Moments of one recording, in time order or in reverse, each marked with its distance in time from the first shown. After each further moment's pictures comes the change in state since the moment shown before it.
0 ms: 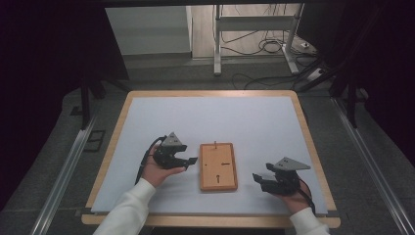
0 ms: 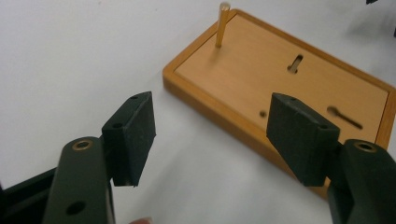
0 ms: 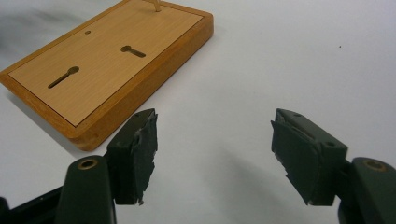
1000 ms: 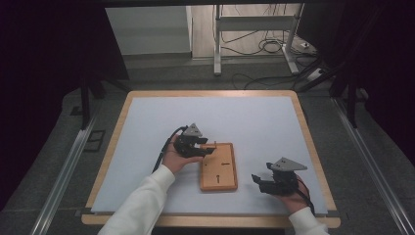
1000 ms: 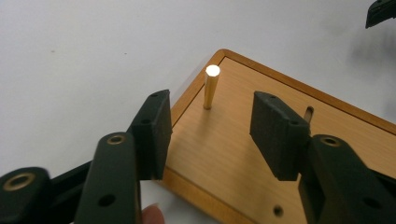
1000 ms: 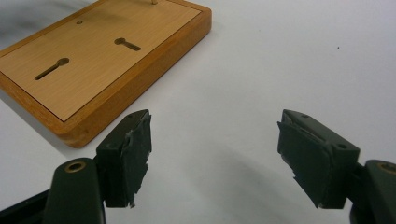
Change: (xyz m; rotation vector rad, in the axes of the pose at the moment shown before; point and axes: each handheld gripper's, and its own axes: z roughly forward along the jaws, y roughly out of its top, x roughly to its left) left arm 0.004 0.036 0.055 -0.016 -0.074 0.074; right arm 0.002 -0.001 0.005 0.012 -0.029 -0.038
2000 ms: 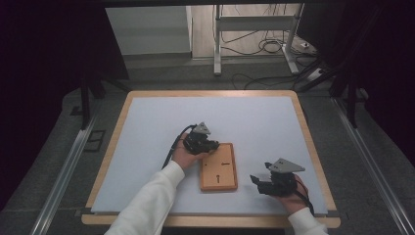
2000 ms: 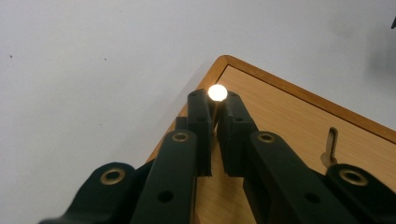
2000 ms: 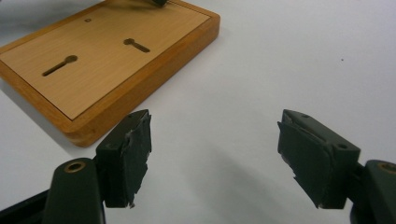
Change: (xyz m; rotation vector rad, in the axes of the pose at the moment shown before) left arm 0.007 0.009 0.035 0.028 -0.054 -0.008; right arm 0.006 0.002 0.000 -0.010 -0.003 -0.053
